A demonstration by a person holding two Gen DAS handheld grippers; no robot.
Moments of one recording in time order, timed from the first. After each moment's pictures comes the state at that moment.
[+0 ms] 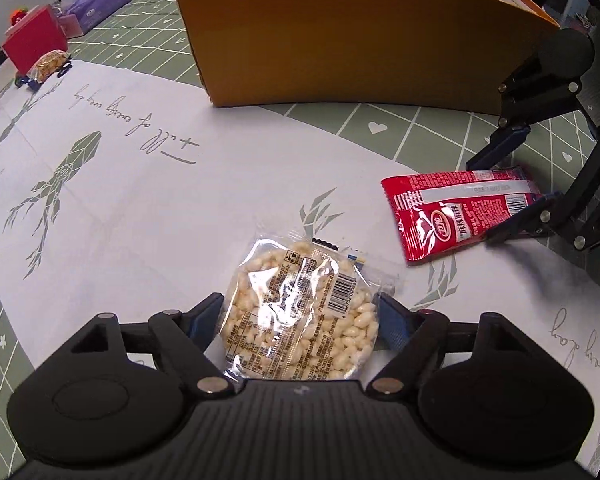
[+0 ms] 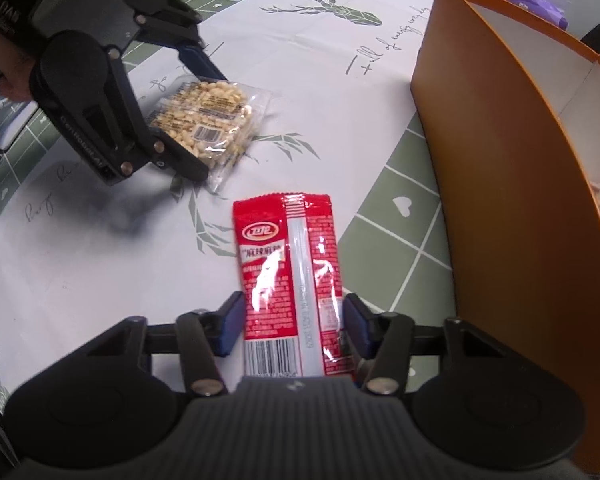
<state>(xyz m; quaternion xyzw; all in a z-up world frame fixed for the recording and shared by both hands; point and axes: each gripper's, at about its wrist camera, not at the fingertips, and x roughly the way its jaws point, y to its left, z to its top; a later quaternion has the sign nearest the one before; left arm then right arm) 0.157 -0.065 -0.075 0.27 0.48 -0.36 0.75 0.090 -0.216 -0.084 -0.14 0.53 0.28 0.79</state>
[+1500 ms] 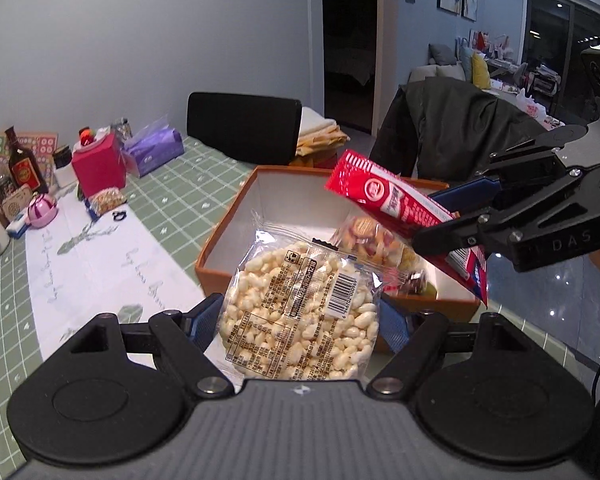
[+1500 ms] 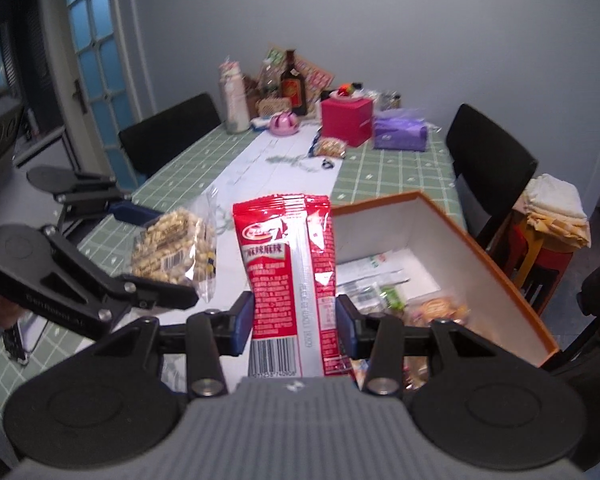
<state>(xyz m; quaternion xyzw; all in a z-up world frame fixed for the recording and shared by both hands) 0.126 -0.133 0.082 0.15 0.33 -0.33 0.87 0.070 -0.329 0.092 0.01 0.33 0.18 0.93</state>
